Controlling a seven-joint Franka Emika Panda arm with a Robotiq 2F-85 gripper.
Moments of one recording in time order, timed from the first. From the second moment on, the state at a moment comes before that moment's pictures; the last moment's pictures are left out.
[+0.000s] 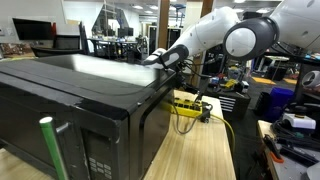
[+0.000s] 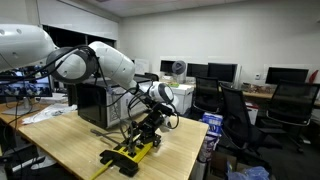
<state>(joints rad) -0.27 1.28 -0.08 -0.83 -0.40 0.88 -0.62</state>
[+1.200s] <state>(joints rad) -0.27 1.35 -0.09 -0.72 -0.40 0.83 -0.62</state>
